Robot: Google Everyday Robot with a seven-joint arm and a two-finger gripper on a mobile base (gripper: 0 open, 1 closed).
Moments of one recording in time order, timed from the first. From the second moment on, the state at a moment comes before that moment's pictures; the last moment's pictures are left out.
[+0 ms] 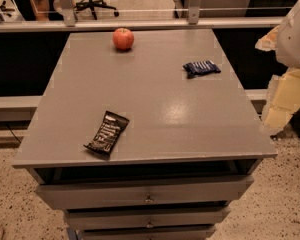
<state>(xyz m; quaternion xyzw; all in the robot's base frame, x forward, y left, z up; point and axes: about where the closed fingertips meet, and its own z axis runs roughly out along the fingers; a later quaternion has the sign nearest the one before) 0.438 -0.216 0.978 -0.60 0.78 -0.04 0.16</state>
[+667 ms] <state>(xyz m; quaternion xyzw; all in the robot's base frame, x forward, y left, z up) 0.454 -0.178 0.970 -0.64 0.75 -0.03 0.18</state>
